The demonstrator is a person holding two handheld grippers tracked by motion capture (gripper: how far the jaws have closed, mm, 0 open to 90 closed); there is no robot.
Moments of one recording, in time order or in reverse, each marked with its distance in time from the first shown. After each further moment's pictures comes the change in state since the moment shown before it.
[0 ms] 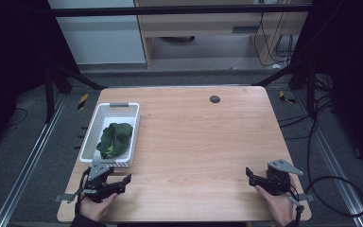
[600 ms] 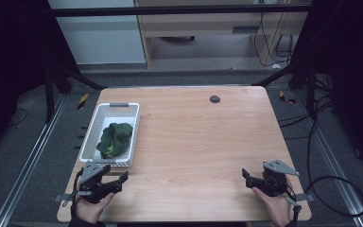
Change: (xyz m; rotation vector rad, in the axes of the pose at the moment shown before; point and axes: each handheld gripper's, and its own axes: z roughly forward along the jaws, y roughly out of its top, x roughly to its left) left arm -0.004 0.008 -0.019 -0.081 0.016 -0.038; right arm 0.010 0.000 0.000 -0.003 0.046 -0.029
